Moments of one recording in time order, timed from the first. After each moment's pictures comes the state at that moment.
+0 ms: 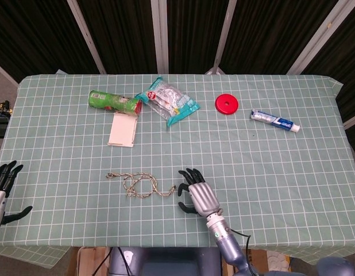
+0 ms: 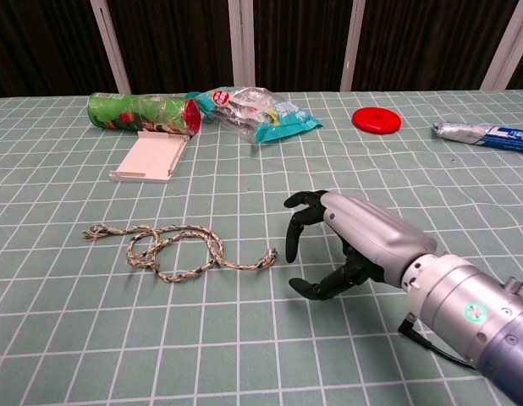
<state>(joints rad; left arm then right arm) -0.04 -1.10 -0.01 -1.62 1.56 1.54 -0.01 0.47 -1.89 0.15 -1.55 -1.29 1.14 -0.34</state>
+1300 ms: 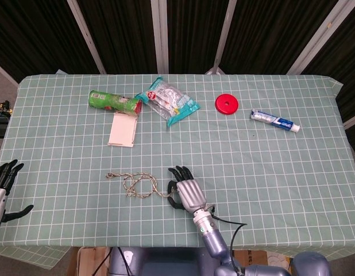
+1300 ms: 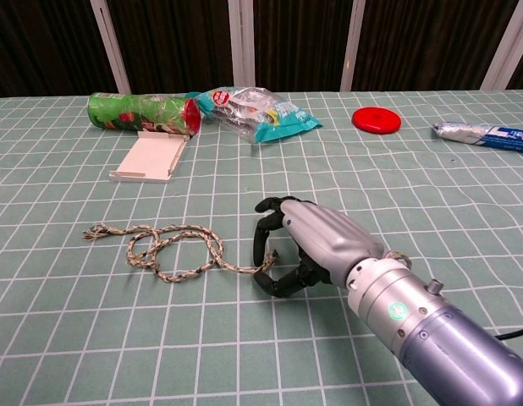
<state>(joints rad) -0.06 -1.09 -0.02 -1.62 1.53 1.51 -0.05 0.54 -2.04 0.20 -1.39 -1.24 1.12 -0.35</state>
